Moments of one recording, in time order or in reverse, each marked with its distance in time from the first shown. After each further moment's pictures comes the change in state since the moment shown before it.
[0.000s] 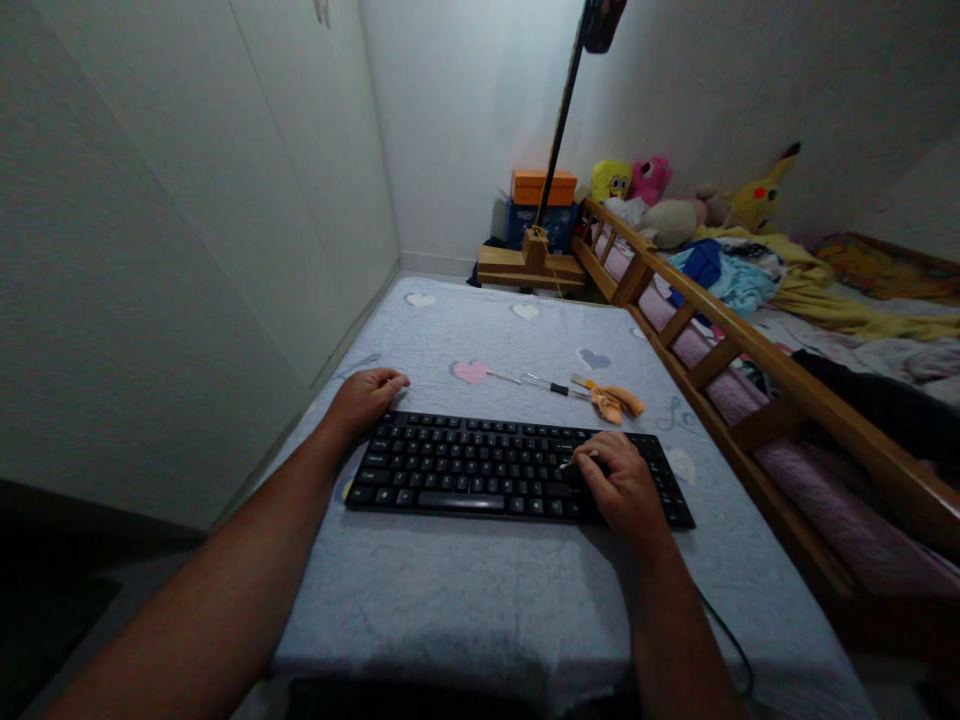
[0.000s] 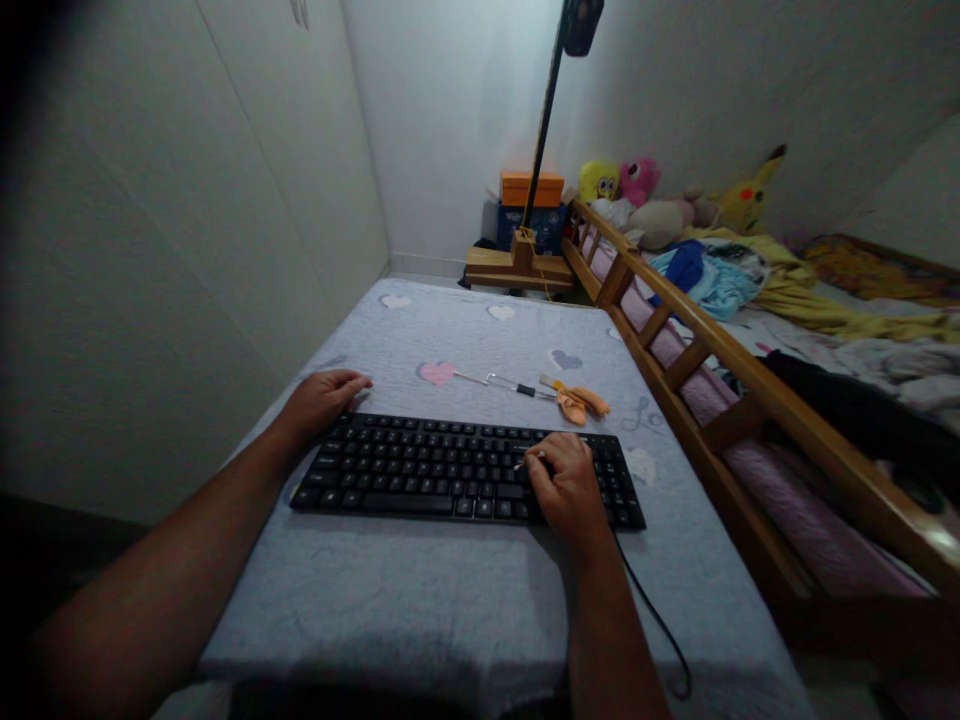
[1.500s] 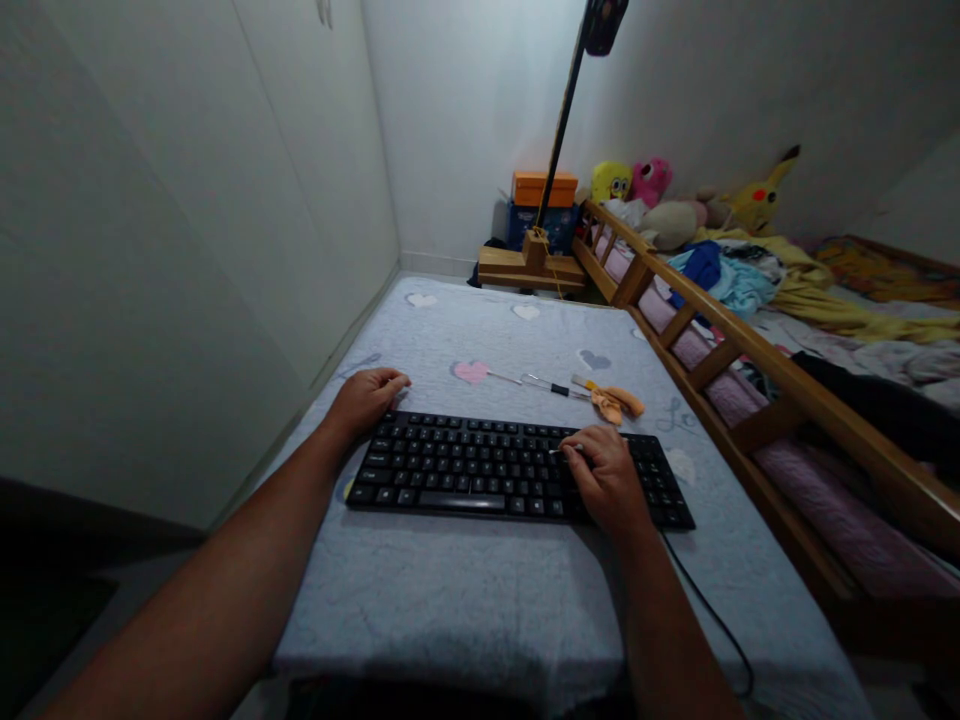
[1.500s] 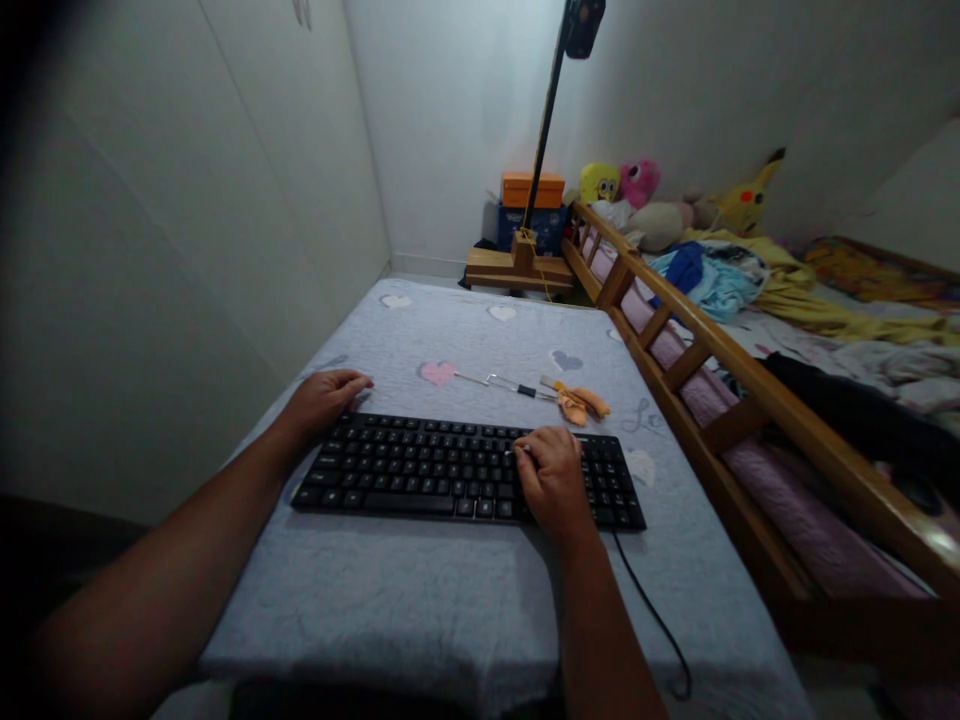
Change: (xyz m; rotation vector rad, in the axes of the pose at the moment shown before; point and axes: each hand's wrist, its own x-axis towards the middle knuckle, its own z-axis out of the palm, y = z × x) left_hand -0.002 0.006 -0.002 -0.008 -0.012 -0.011; right_hand 0.008 -0.008 0.013 -0.074 0.030 -0.071
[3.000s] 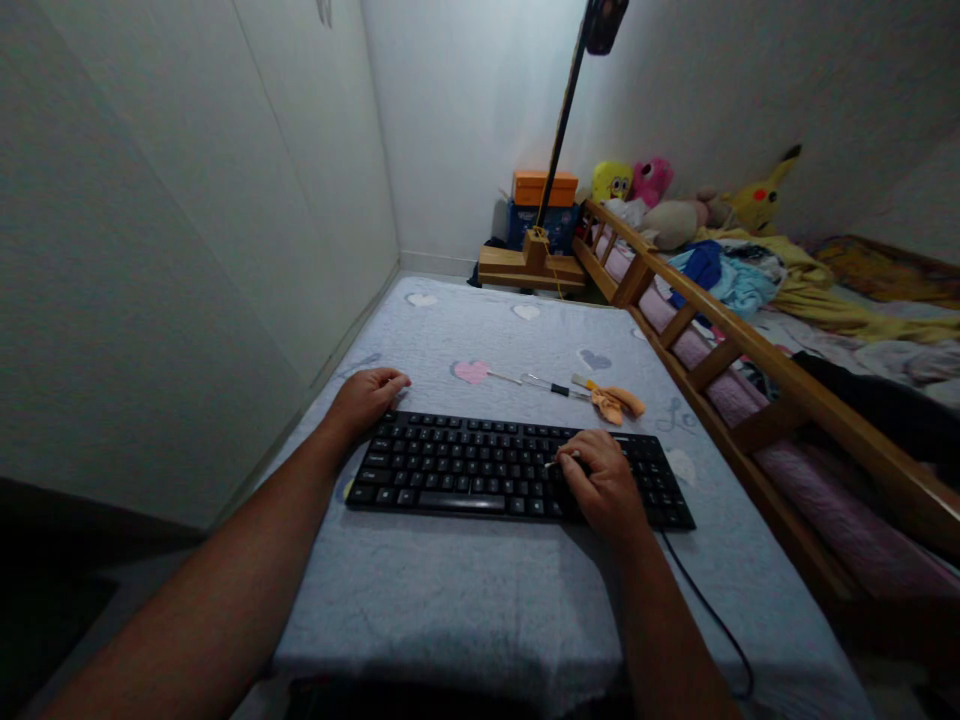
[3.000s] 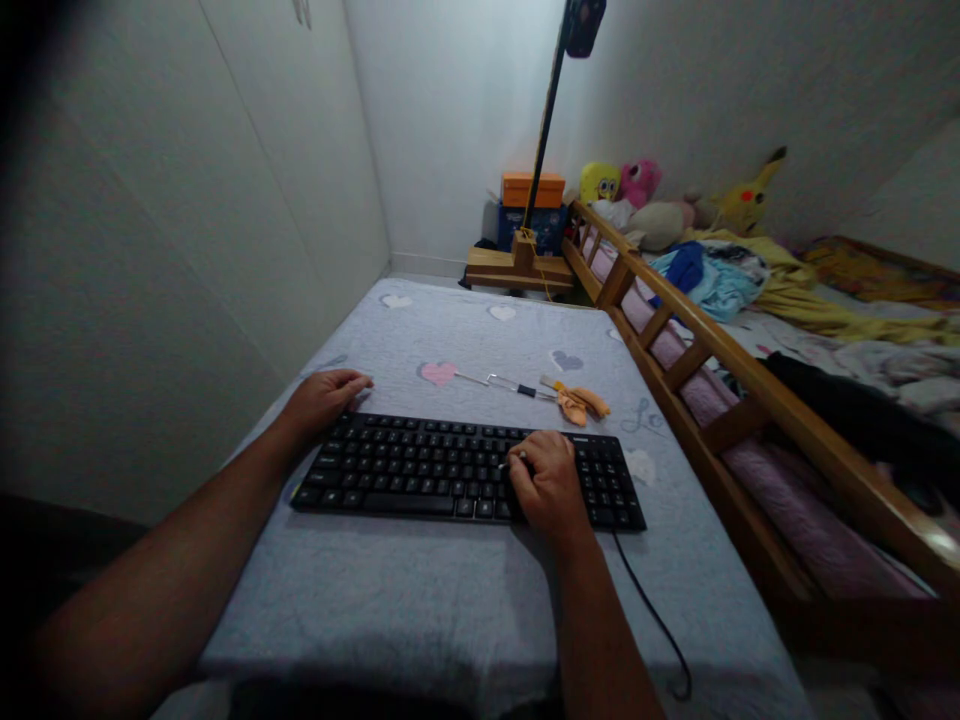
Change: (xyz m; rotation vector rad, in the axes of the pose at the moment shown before) left_hand 0.002 -0.007 0.001 -0.019 -0.001 0.008; right_hand -0.002 -0.007 0.001 0.082 -0.032 0.015
